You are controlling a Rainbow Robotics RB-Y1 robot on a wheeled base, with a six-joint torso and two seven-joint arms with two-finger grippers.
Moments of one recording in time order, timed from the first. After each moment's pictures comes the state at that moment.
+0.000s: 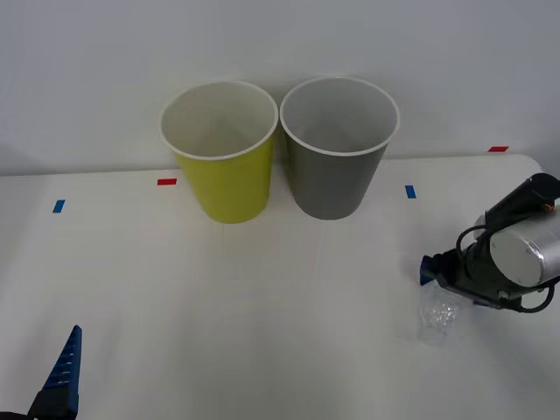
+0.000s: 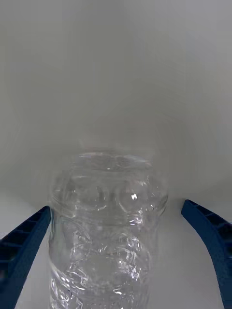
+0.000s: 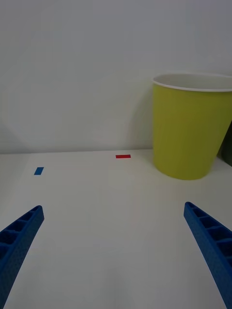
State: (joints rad) right arm -0.27 -0.66 0.22 -1.80 -0.60 1.52 0.77; left arm 1.10 0.47 -0.07 -2.30 0.36 -0.40 -1.54
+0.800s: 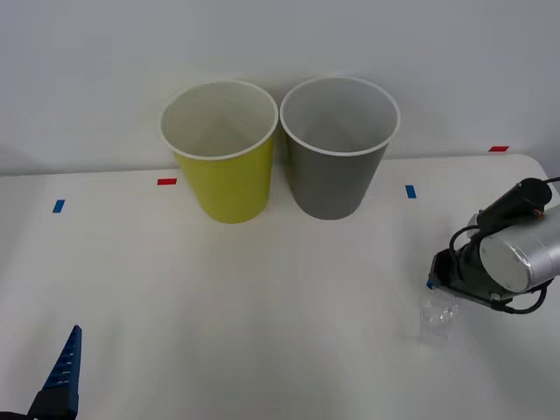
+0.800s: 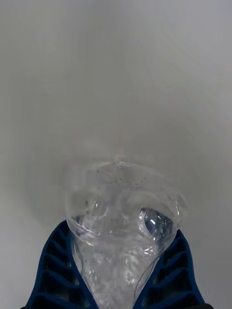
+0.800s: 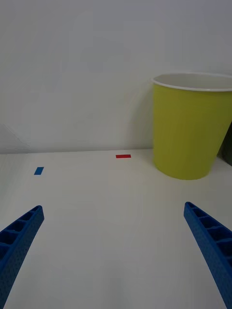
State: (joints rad) right arm -0.25 -0.61 0.21 -1.83 -0.52 1.52 0.79; left arm 1.10 0.47 -0.07 -2.30 0.36 -0.40 -1.54
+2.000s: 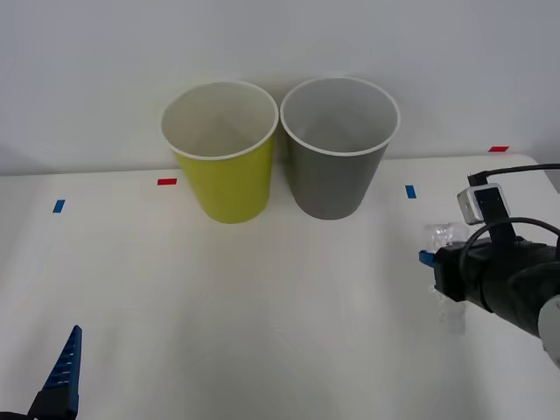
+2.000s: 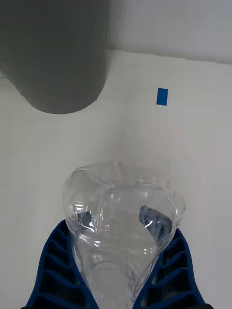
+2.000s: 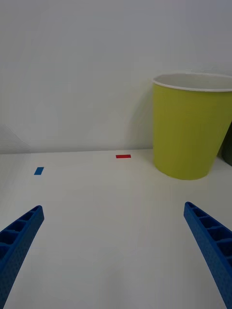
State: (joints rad) right arm 0.08 -0.15 -0.07 -2.51 -0.27 1.51 1.72; left arm 1.10 0.47 -0.07 -2.30 0.36 -0.40 -1.54
